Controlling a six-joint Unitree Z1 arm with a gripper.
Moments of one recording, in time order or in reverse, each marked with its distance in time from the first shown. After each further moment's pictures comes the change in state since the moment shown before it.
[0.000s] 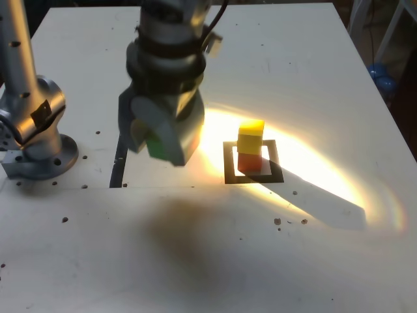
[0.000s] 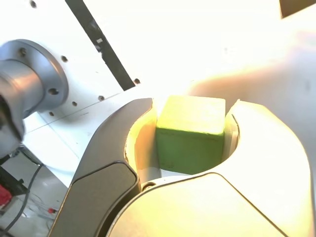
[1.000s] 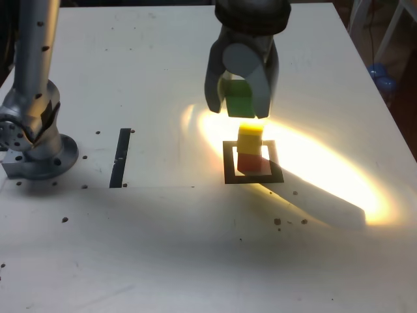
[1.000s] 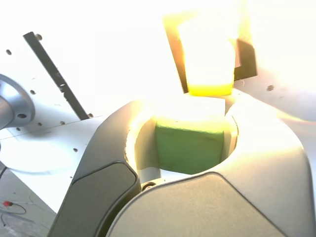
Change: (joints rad) arm 0.272 0.218 -0.433 0.143 0.007 0.135
